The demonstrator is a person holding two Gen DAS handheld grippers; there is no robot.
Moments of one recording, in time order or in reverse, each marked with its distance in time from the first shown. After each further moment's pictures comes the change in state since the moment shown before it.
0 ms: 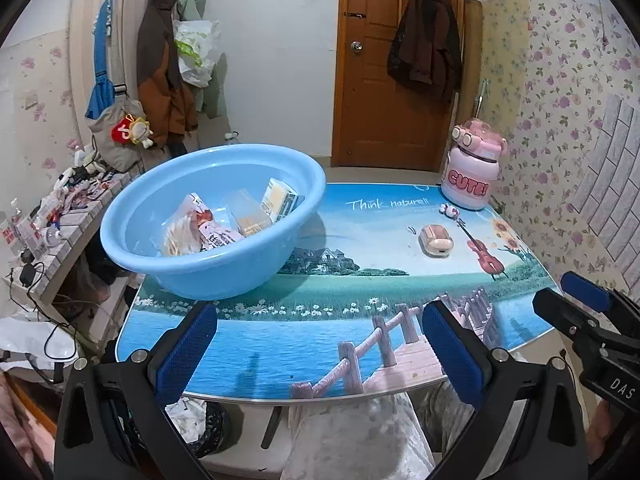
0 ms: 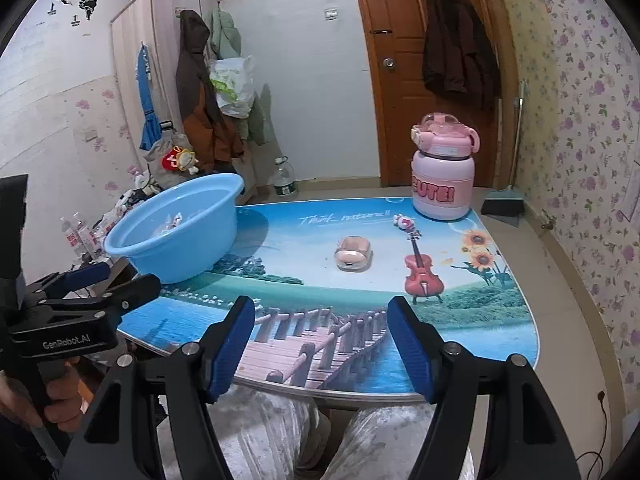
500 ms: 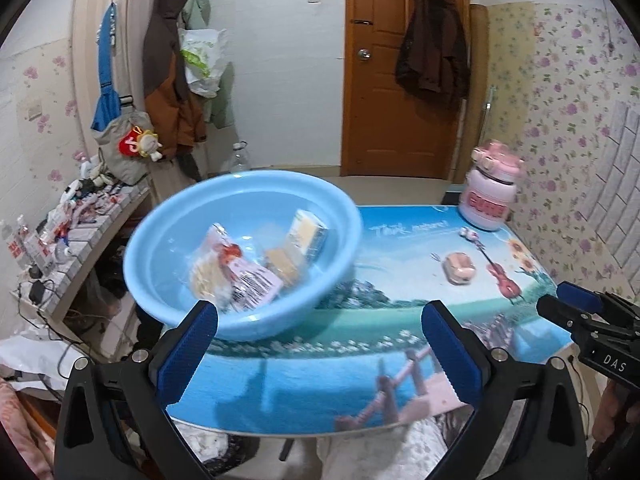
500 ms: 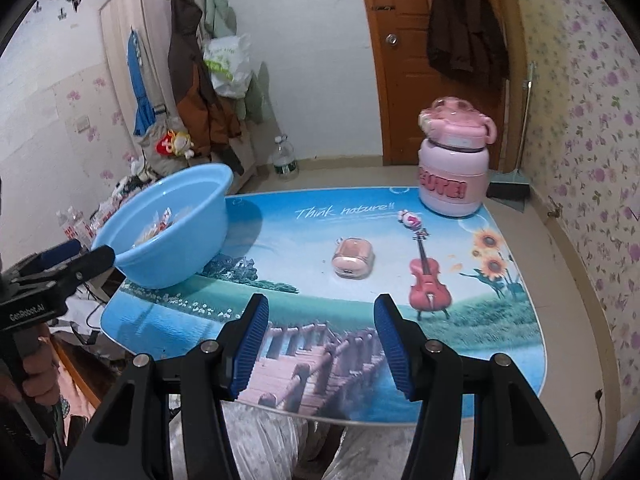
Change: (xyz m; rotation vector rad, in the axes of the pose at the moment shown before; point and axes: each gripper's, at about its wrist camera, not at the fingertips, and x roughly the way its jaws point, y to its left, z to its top) left arm -0.001 0.028 0.032 0.010 -0.013 0.006; right arm 0.030 -0.010 0.027 0.013 0.083 0.019
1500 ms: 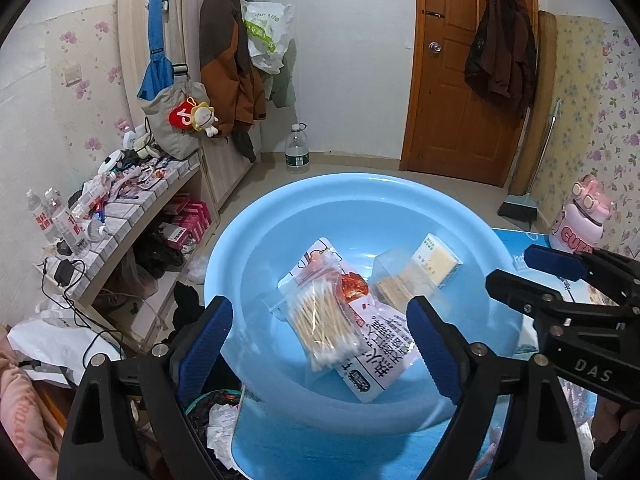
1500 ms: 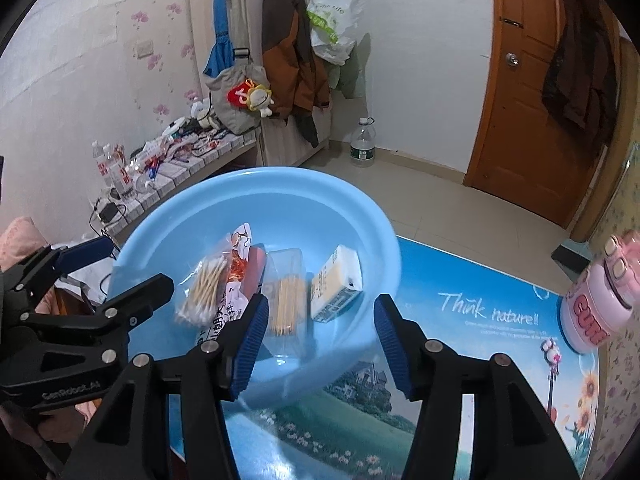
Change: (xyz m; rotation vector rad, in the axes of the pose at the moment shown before) left arm 0.058 0.106 0.040 -0.115 0.054 0.171; right arm 0.141 0.175 0.101 -0.299 0.121 0.143
